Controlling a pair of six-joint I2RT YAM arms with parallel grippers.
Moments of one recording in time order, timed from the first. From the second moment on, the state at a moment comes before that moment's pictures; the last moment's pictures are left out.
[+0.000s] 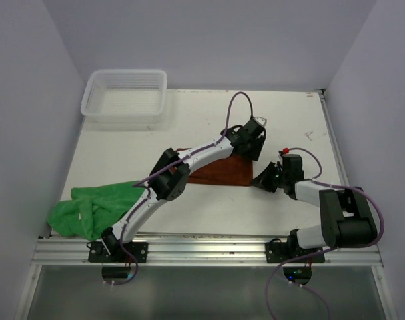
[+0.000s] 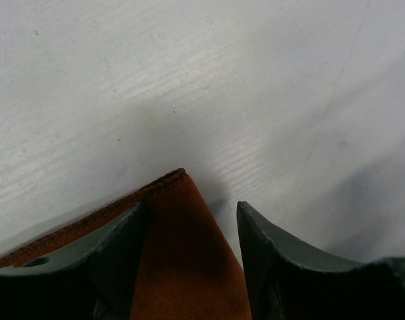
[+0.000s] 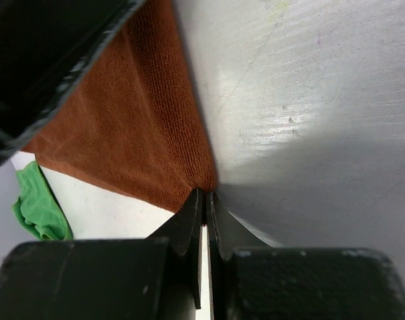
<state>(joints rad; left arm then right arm) -0.90 2.54 2.26 -0.59 -0.11 -0.43 0.09 1.41 0.41 0.14 -0.44 0.74</state>
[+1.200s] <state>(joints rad) -0.83 2.50 2.13 -0.46 -0.02 -0.50 0.26 1.23 0.56 -0.25 -0.05 0.57</state>
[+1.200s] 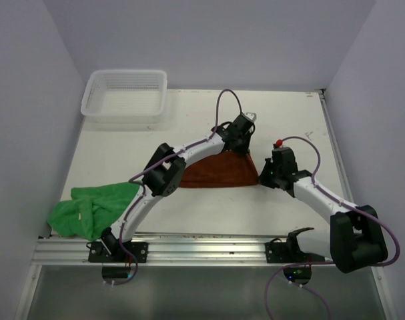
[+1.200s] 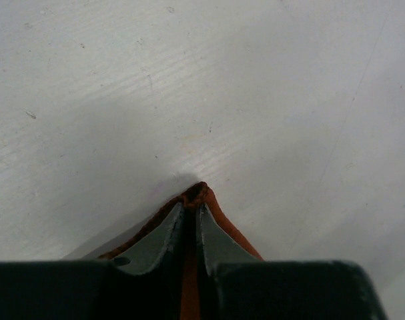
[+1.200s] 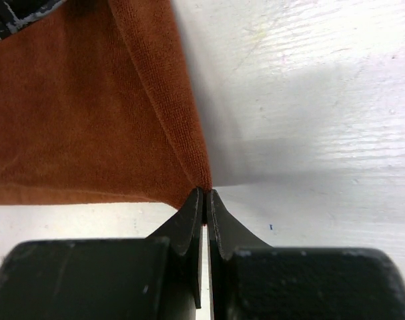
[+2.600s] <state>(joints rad) -0.75 2.28 1.77 -0.19 0.13 -0.49 0.73 1.40 0.79 -0.47 0.48 0.47</state>
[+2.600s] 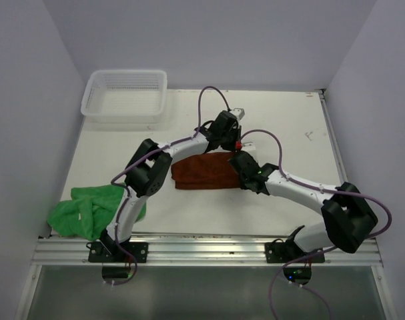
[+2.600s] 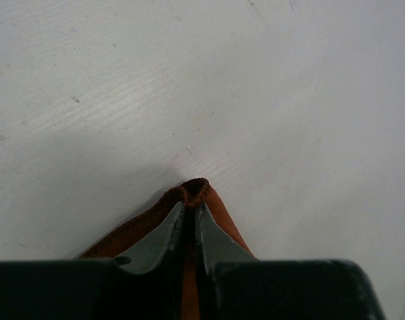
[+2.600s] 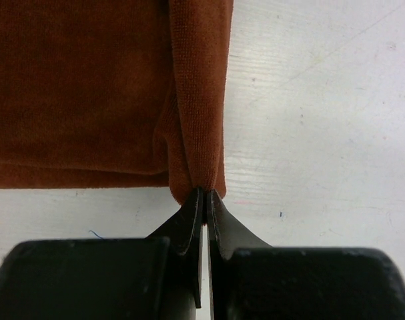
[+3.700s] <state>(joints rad) -0.74 2.27 1.64 -0.10 0.11 -0.46 0.73 1.51 0.83 -0.42 0.38 0.51</state>
